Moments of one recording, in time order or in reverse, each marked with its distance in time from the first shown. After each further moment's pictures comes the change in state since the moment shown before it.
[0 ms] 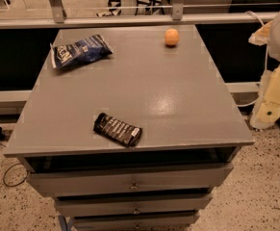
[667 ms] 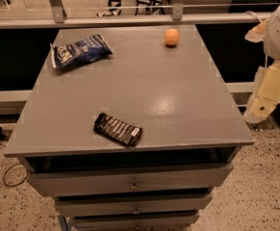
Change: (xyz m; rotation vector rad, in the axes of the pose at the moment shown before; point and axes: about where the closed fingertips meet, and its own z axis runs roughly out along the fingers) arm -0.004 -0.012 0.007 0.022 -0.032 0.003
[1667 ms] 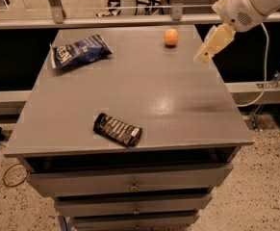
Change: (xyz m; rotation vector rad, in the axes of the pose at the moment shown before) arm -0.072 -0.166 0.077 0.103 -0.376 0.104
